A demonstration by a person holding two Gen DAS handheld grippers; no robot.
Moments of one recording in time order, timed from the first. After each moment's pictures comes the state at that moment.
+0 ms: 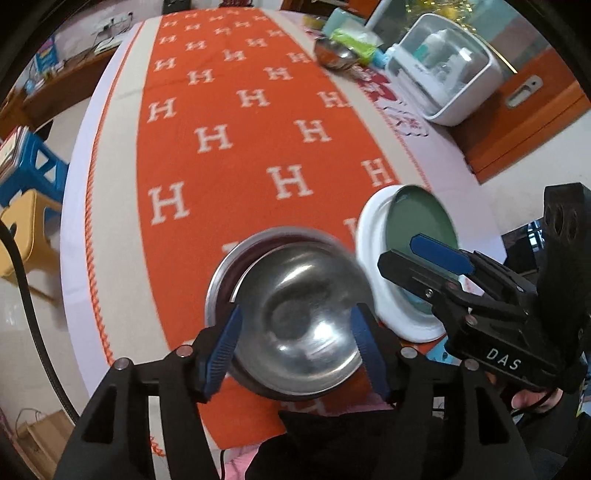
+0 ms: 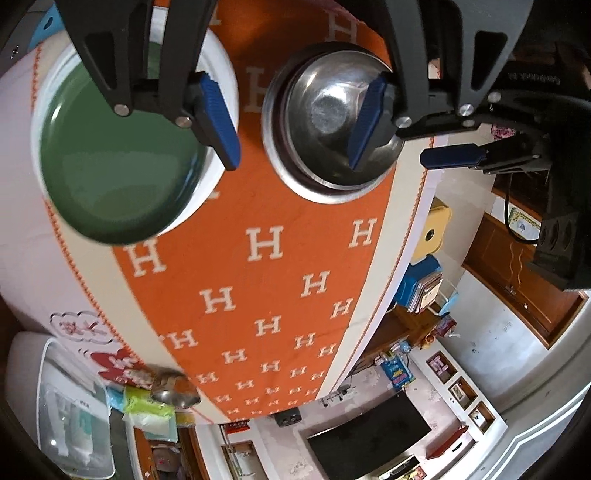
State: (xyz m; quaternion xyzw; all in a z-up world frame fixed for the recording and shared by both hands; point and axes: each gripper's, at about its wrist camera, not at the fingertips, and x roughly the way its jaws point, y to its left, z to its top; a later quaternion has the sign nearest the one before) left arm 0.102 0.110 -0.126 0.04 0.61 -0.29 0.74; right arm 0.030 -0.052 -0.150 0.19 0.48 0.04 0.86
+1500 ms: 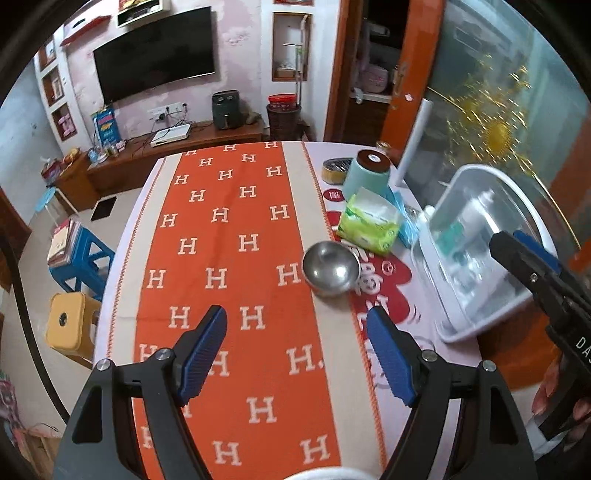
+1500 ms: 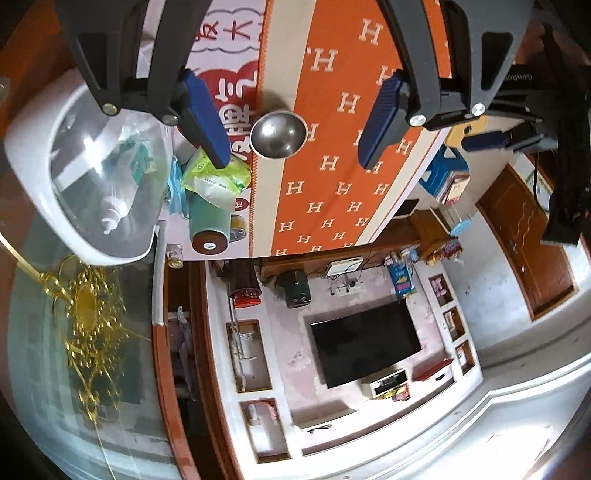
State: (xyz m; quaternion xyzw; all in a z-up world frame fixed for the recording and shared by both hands) left arm 0.333 -0.160 0.040 0.03 0.47 -0.14 0.87; right arm 0.244 -0.354 0.037 0.12 0.31 0.03 0.94
